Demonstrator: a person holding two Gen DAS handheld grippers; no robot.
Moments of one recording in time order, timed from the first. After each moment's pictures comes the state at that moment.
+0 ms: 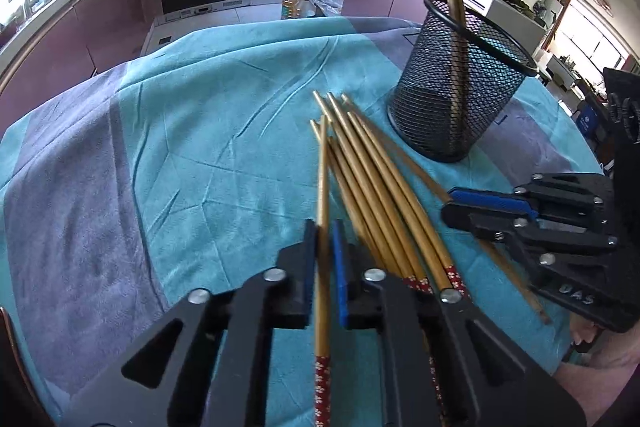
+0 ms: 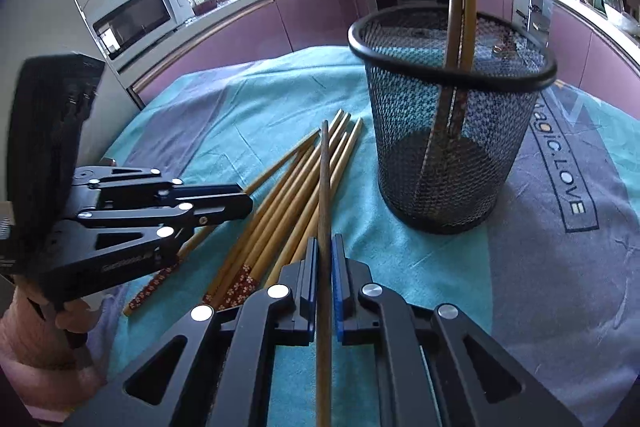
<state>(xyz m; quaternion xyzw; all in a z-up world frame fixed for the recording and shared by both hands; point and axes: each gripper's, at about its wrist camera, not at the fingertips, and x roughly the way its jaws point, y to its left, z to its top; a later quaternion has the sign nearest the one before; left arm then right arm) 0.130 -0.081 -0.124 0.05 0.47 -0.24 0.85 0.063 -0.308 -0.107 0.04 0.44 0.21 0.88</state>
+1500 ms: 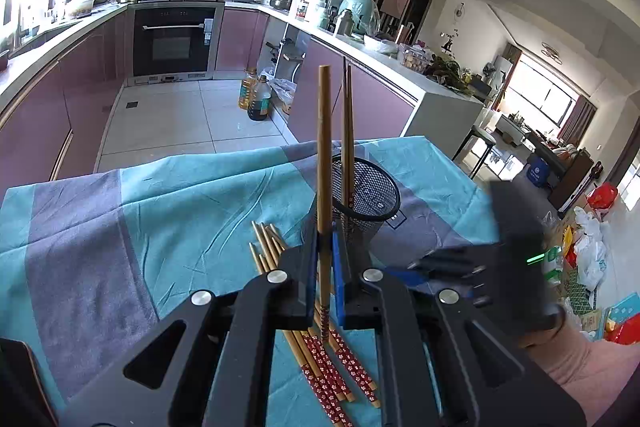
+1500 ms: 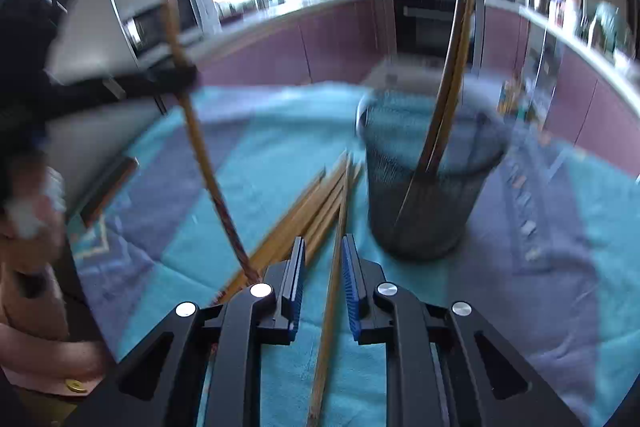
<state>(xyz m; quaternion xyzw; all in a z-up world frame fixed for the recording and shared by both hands) 0.085 -0.070 0.008 -0.03 0.35 -0.32 0.88 0.055 -0.322 -0.092 -0.01 0.43 0.22 0.88</state>
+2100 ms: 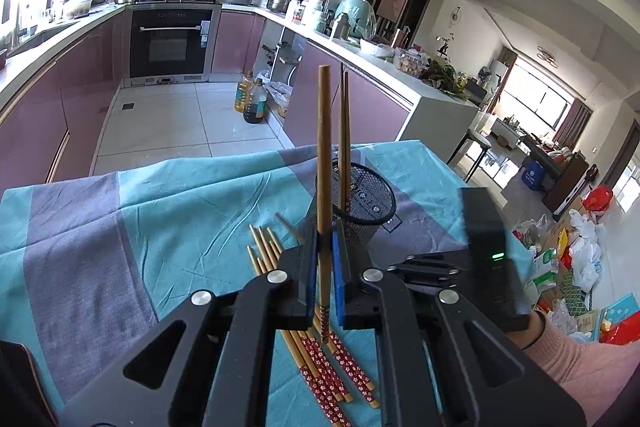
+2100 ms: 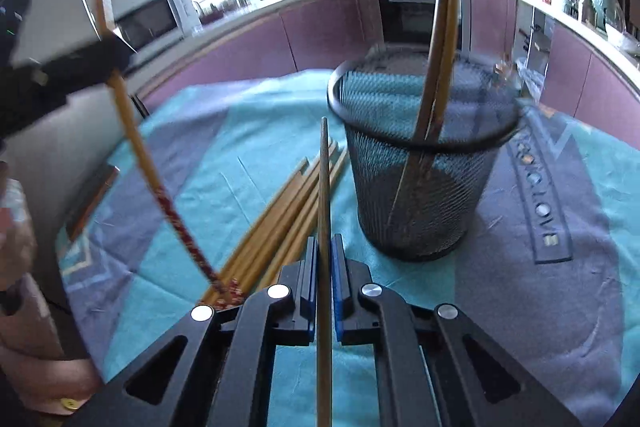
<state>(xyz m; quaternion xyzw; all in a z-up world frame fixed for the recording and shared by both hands) 0.089 -0.065 0.013 -0.03 0.34 -0.33 0.88 0.053 -0.338 -0.075 0.03 0.39 0.22 0.89</state>
